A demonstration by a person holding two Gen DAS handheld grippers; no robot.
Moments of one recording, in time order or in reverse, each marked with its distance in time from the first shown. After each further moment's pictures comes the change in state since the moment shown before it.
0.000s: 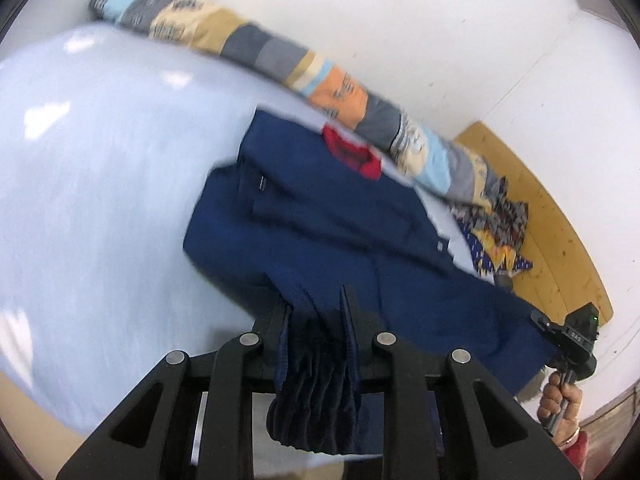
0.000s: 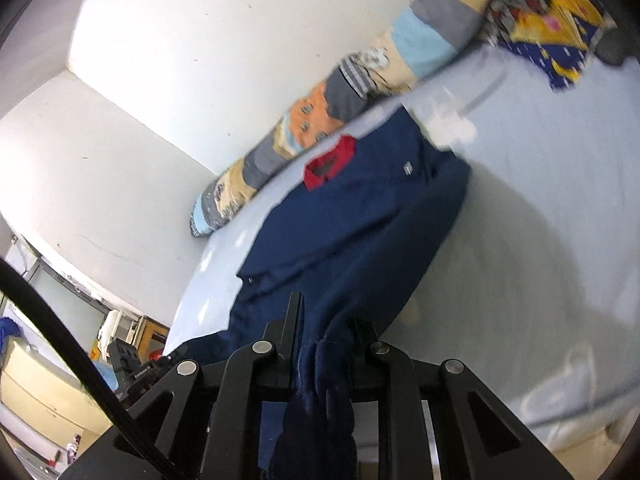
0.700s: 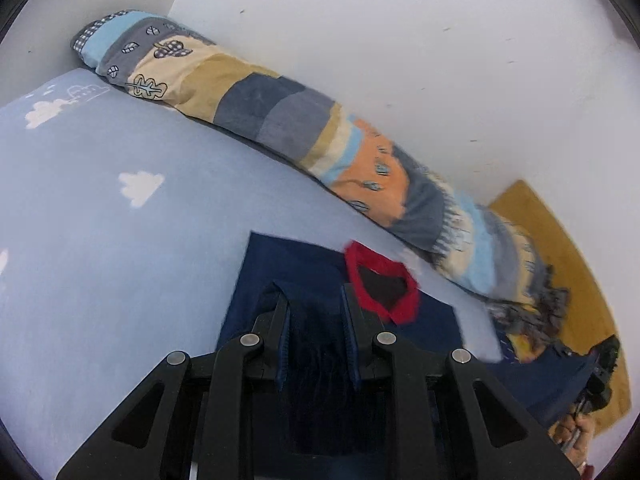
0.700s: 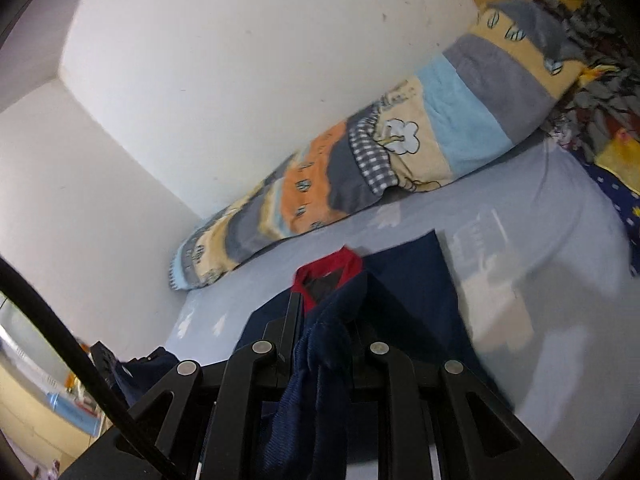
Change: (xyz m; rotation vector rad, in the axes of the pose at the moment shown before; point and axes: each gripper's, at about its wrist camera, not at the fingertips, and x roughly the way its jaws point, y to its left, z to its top) left arm 0.155 0.001 0.239 -0.060 -0.088 0.128; right arm 0.133 -0.008 0.232 -0.039 -0.073 -0.057
